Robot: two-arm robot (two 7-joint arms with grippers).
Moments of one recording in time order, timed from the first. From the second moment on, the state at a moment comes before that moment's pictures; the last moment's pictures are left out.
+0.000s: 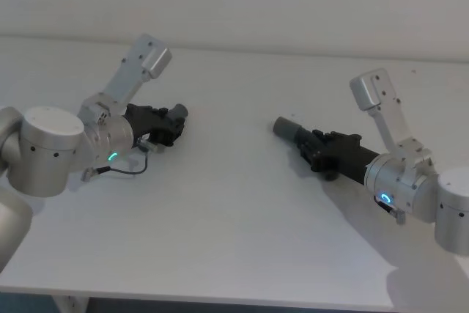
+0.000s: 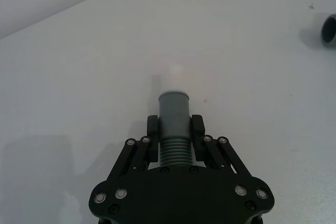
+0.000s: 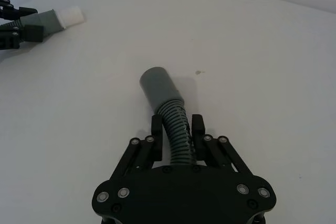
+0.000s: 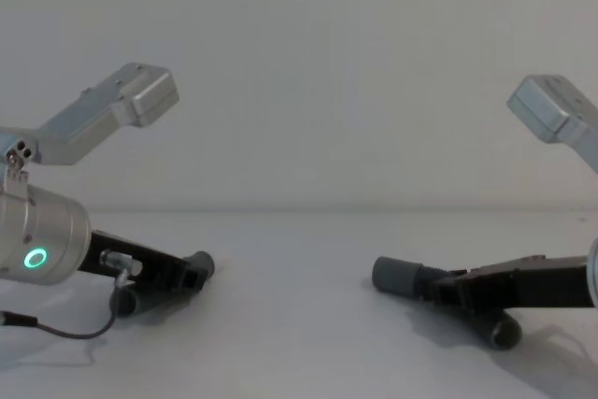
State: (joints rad) left arm -0.40 0.35 0.41 -1.52 -0.23 0.64 -0.24; right arm 0.29 0.32 -0.38 -1.50 0.27 0.49 0.32
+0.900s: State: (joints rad) left arm -0.40 0.36 0.40 -1.53 -0.21 0.56 -0.25; right arm 0.27 0.32 -0.37 -1.55 0.25 0.41 0.31
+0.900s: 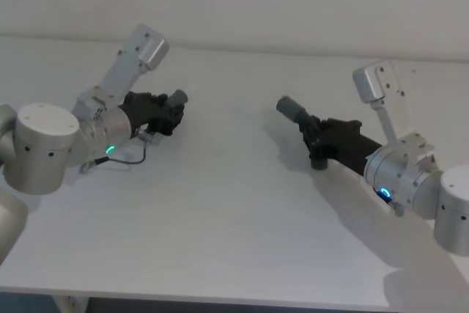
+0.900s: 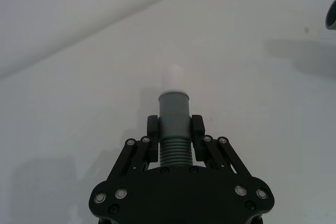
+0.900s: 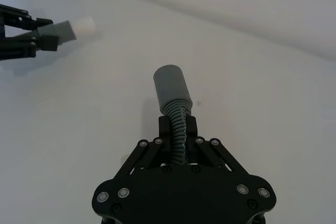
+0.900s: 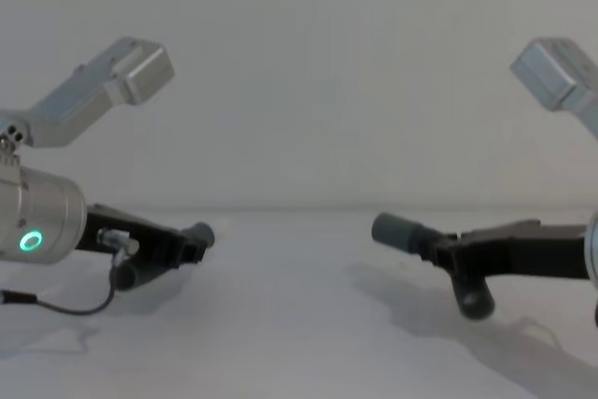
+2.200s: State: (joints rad) left arm -0.47 0.56 0.41 -1.55 -0.28 0.22 -0.66; right arm 0.32 0.51 -0.39 -1.54 0.35 0.10 0.70
